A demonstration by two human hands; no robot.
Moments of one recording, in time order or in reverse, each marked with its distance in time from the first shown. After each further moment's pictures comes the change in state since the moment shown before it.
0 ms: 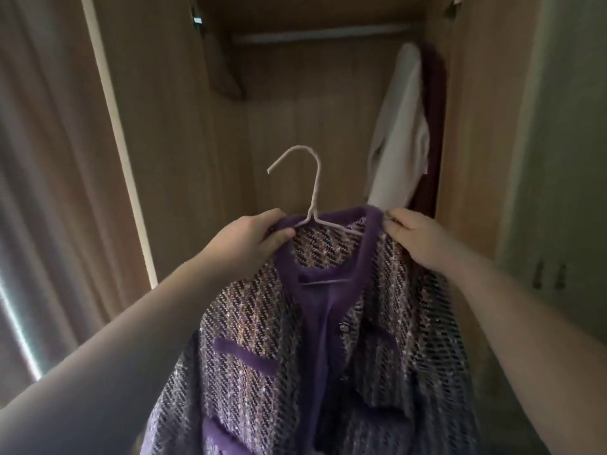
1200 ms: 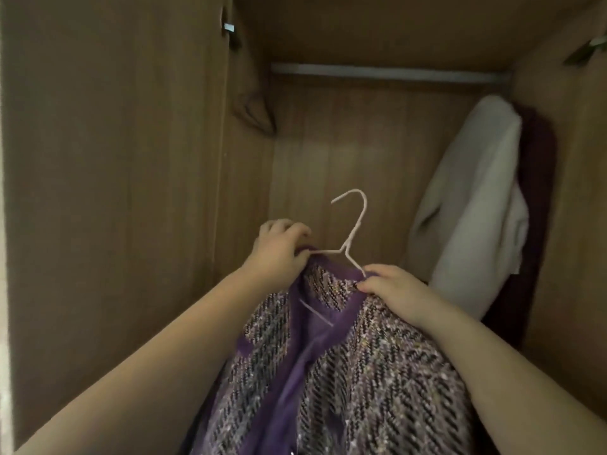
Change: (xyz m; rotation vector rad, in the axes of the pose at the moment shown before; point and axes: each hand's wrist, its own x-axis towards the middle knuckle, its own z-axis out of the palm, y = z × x) left_hand 0.282 -0.168 0.090 0.092 0.197 -0.135; right_hand 0.288 0.066 0.085 0.157 -0.234 0.001
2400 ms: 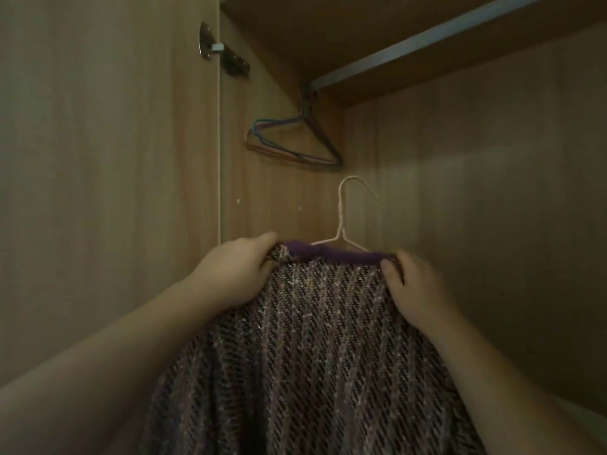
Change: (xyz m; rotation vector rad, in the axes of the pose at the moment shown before) left_hand 0.159 -0.092 0.011 0.652 0.037 -0.201; right_hand 0.358 0.141 0.007 -0.258 0.386 -0.434
